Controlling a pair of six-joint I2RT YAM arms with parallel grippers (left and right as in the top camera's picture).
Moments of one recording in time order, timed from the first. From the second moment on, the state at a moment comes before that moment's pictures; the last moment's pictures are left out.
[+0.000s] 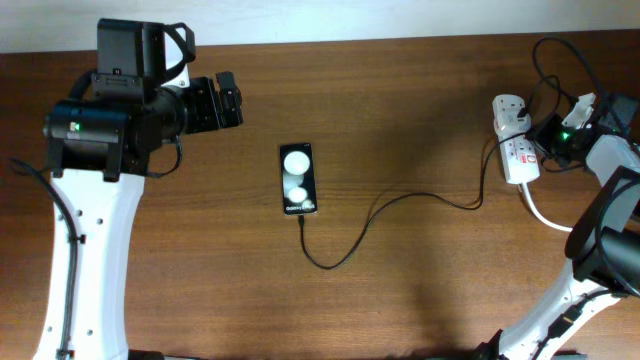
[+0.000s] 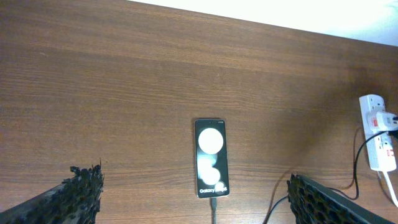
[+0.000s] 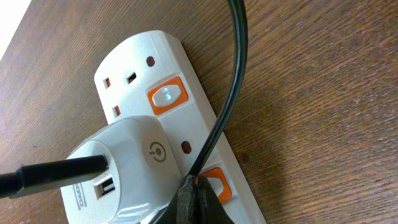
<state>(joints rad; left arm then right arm) -0.14 1.58 1.94 -1.21 0.10 -0.25 -0.52 2.15 1.45 -0.36 -0.49 0.24</state>
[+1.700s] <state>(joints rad) -0.14 1.58 1.94 -1.21 0.10 -0.25 -0.55 2.18 1.49 -0.36 -0.50 0.28</state>
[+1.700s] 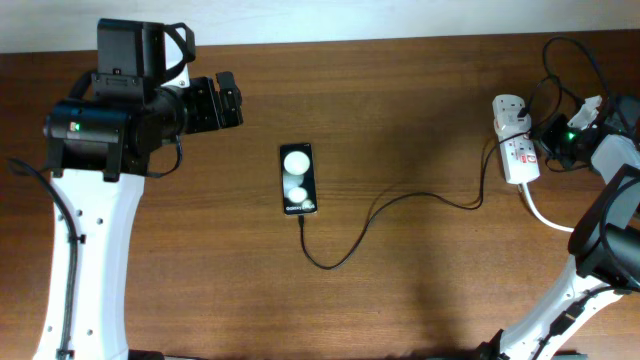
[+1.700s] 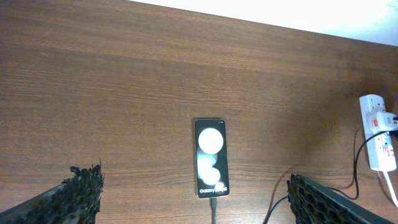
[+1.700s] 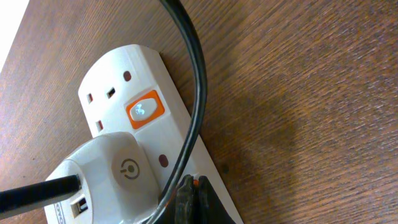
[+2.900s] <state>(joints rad) -0.14 1.58 1.94 -1.21 0.10 -0.25 -0.50 2.18 1.54 -0.46 -0.43 0.28</state>
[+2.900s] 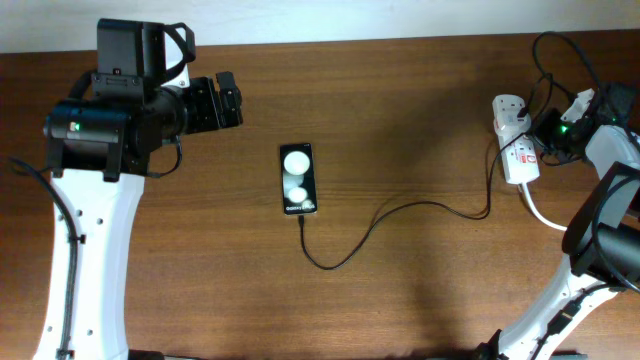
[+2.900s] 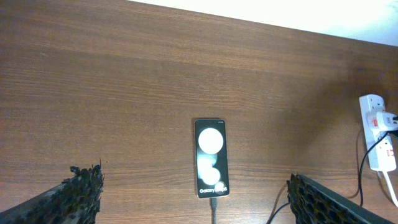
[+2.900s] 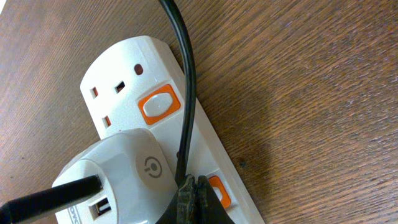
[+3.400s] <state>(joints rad) -0.14 1.58 1.94 -1.21 0.10 -0.25 -0.50 2.18 1.54 -0.52 -0.46 0.29</state>
